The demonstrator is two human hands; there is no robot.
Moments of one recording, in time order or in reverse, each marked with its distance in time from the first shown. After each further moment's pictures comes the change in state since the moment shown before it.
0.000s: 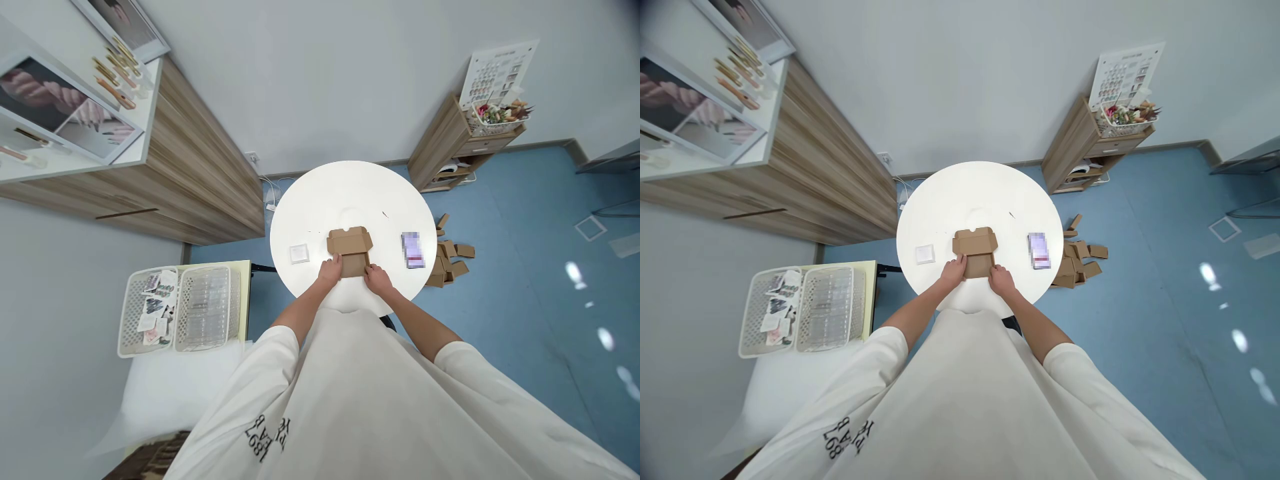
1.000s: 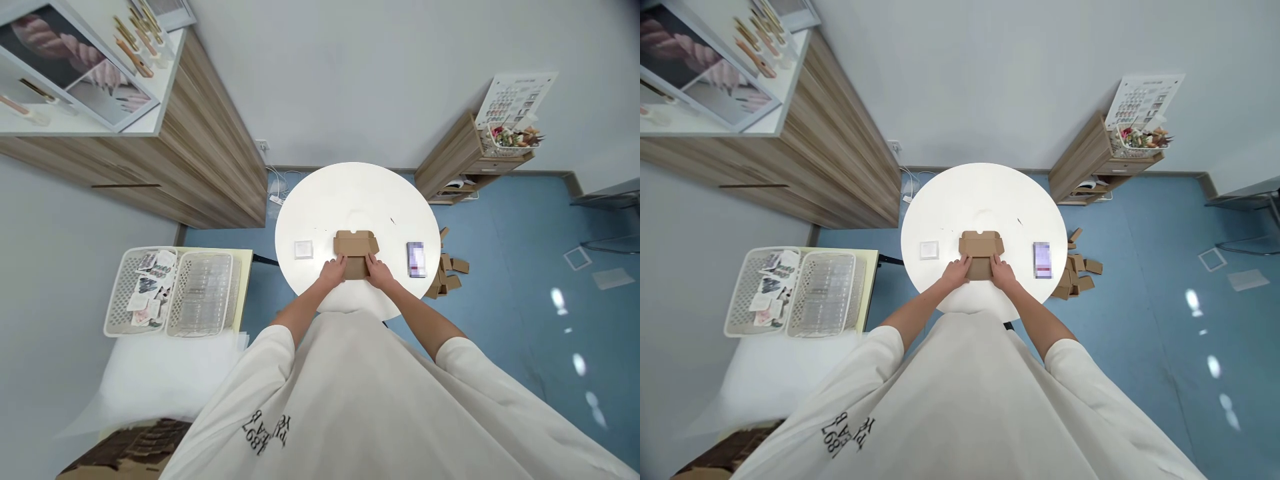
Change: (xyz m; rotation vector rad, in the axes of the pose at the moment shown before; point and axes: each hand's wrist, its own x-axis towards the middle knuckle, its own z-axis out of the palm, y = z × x) left_hand -0.012 -0.010 -0.001 -0.138 0.052 0.034; right_hand 0.035 -0.007 -0.037 -0.227 -0.120 -0.103
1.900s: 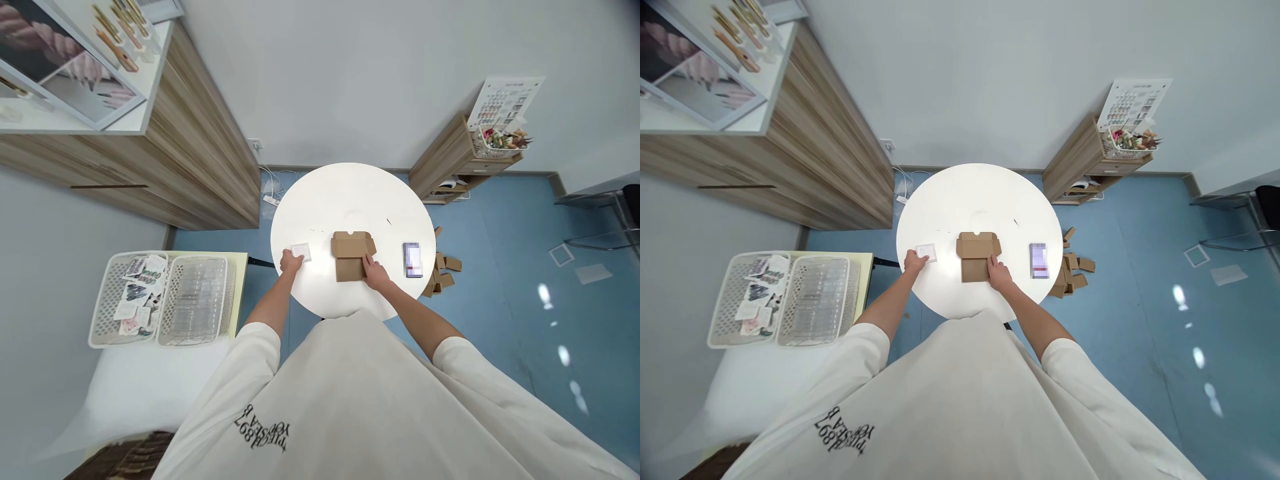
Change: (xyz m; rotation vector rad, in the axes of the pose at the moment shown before) left_hand -0.003 -0.137 -0.003 -0.747 0.207 -1.014; right_hand -0.003 -0.007 0.001 -0.016 0.005 0.034
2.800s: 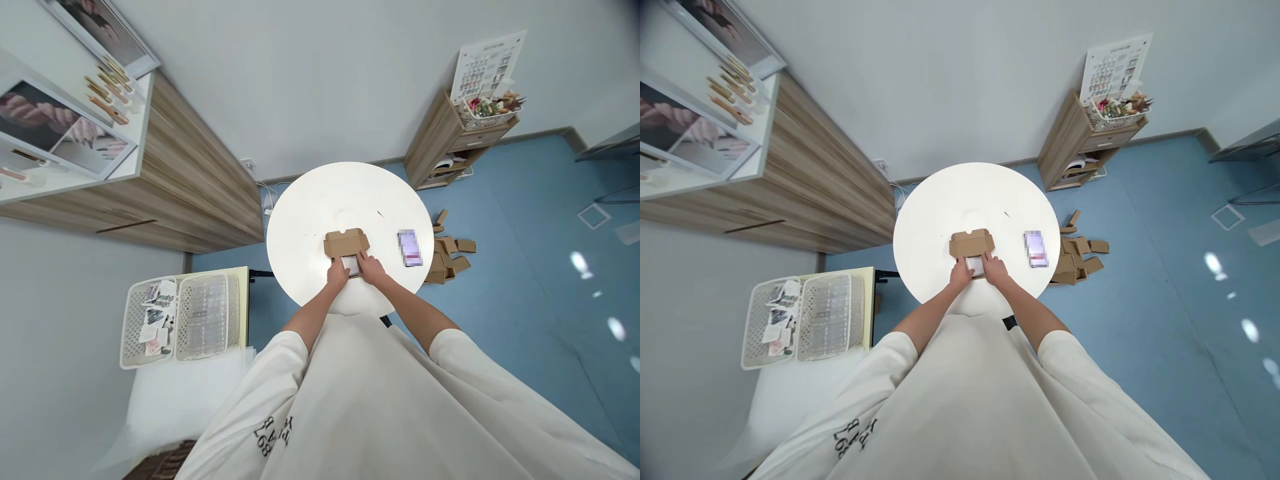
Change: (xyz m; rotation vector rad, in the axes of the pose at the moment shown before) left_hand -0.140 0.072 0.107 0.442 -0.208 0.591; right_hand -0.002 0.005 0.008 0.119 0.062 -0.001
